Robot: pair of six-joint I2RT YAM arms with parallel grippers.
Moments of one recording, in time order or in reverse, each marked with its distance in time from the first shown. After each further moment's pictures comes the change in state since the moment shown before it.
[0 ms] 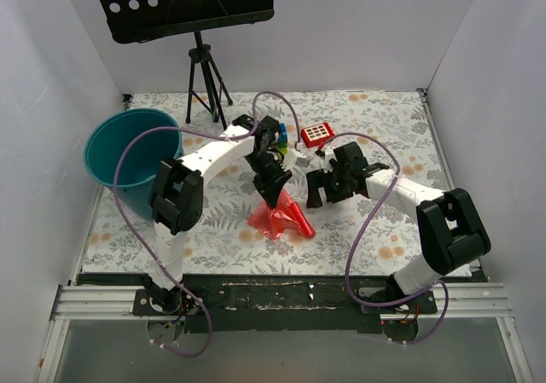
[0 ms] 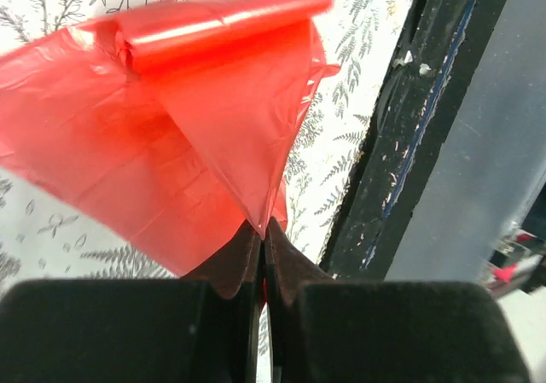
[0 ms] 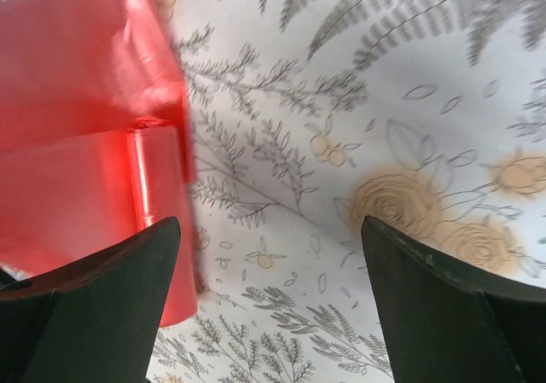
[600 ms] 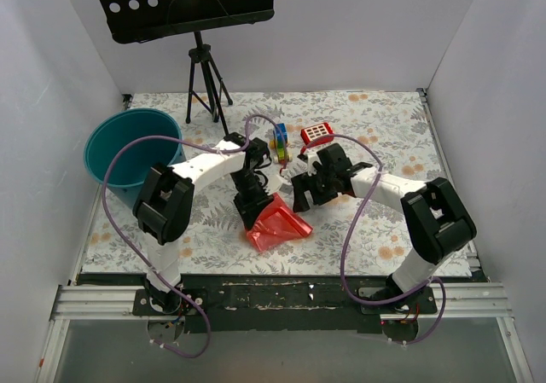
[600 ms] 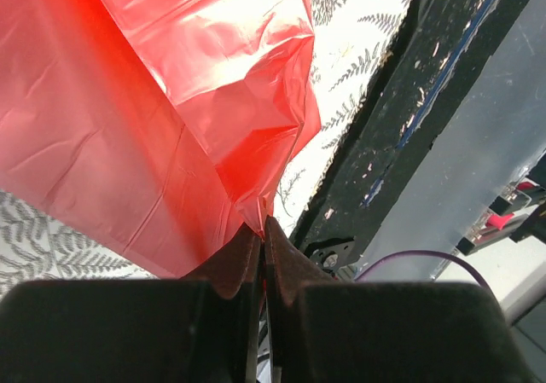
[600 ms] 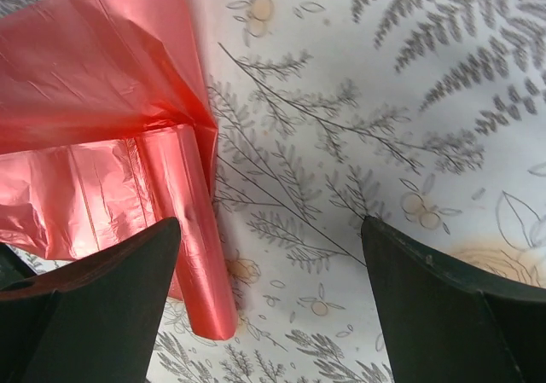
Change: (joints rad) left arm 0.000 -0.177 -0.284 -0.007 -0.154 0.042; right arm 0.079 0.097 0.054 0.043 -0.039 -0.002
